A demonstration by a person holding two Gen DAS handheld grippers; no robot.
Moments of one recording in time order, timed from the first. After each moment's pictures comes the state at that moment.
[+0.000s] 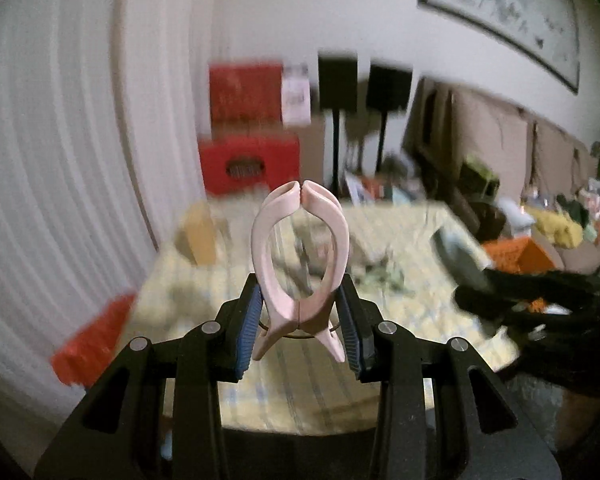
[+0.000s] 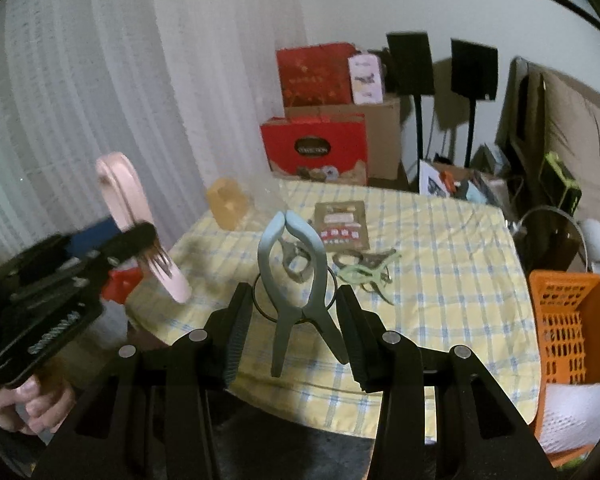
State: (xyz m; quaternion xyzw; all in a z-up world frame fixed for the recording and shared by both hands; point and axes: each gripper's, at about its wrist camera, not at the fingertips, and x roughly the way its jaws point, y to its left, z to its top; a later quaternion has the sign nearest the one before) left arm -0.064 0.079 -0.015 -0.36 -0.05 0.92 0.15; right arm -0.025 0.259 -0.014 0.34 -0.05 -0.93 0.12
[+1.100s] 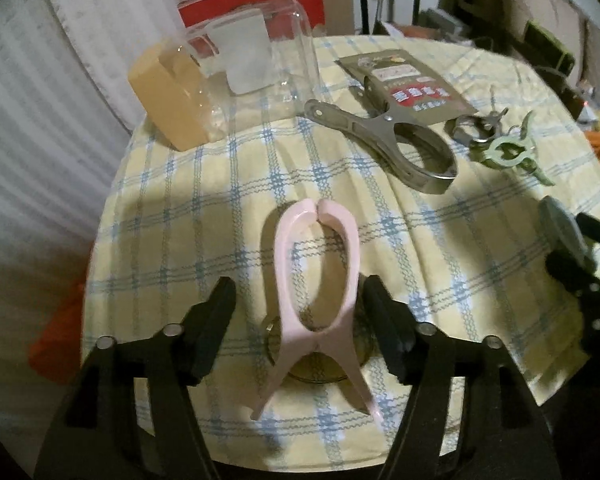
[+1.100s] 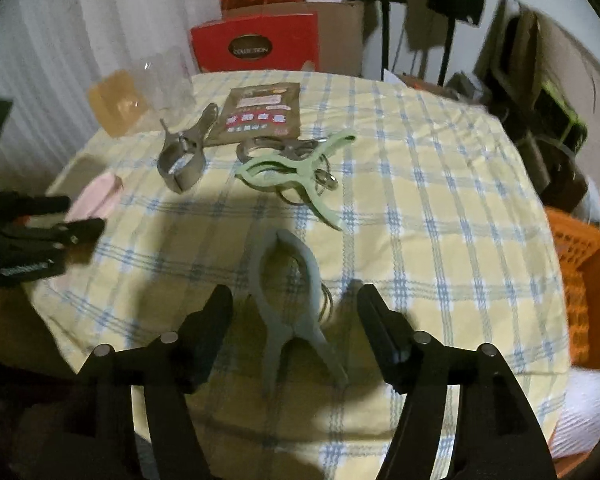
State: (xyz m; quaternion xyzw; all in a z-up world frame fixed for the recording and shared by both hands) left arm -0.153 0.086 -0.147 -0.54 0.03 0.83 0.12; right arm -0.102 0.282 -0.144 0.46 0.02 -0.88 0.04
